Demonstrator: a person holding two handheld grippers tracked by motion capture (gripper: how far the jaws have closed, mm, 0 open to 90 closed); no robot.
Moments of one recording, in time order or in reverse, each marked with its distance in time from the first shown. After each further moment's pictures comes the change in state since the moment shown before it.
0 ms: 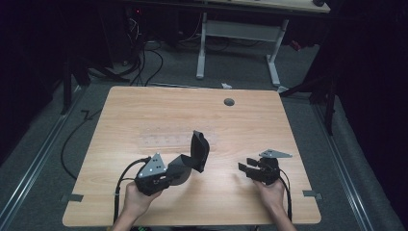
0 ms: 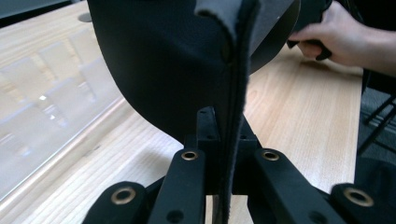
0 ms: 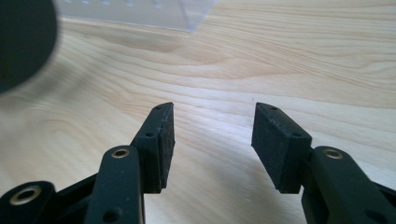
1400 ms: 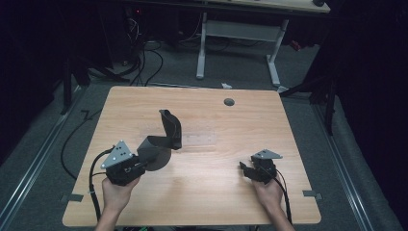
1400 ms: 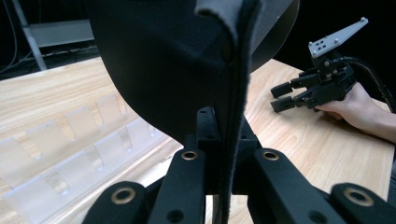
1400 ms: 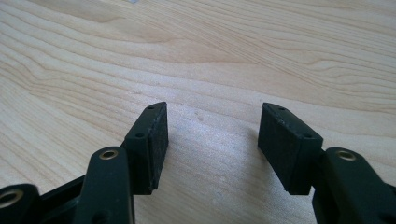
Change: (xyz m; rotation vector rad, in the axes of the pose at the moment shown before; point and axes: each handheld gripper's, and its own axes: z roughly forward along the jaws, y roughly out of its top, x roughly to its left) left arm 0.024 0.047 -0.044 -0.232 0.097 -0.075; right arm 0.001 -0.005 0.018 0.038 -0.216 -0.126
